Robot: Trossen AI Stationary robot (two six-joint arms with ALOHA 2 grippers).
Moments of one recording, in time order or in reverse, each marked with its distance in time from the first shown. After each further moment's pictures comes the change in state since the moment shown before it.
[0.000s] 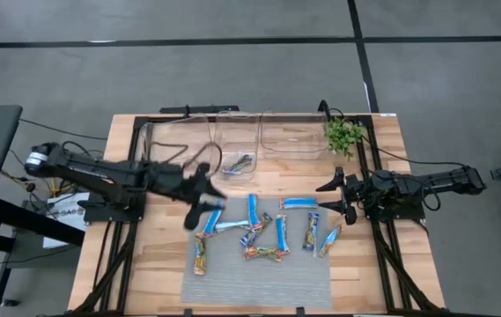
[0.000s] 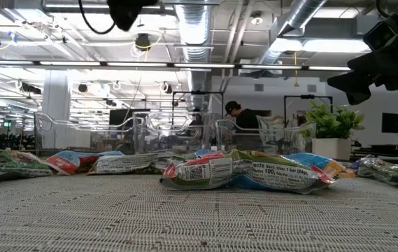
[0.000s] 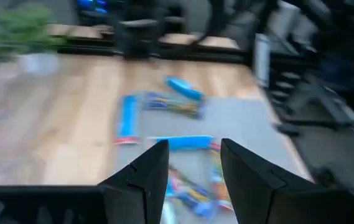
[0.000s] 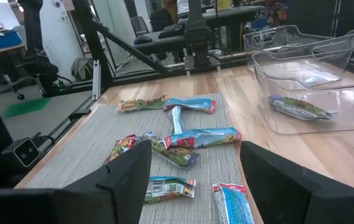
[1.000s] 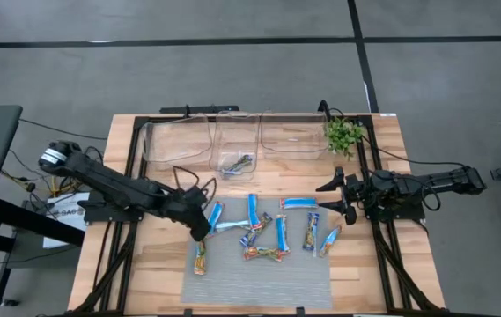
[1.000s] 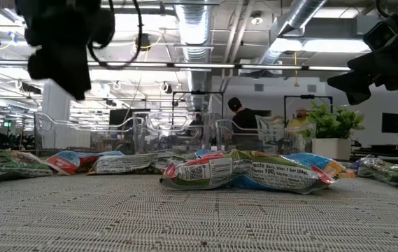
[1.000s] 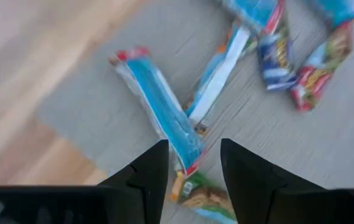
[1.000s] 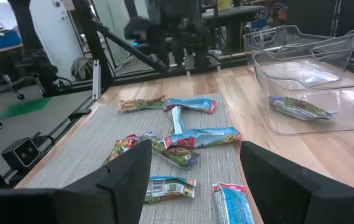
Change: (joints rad) left arm -0.159 0.215 0.000 -0.504 -0.192 -0.896; right arm 0.000 0.000 0.000 0.001 0.000 0.000
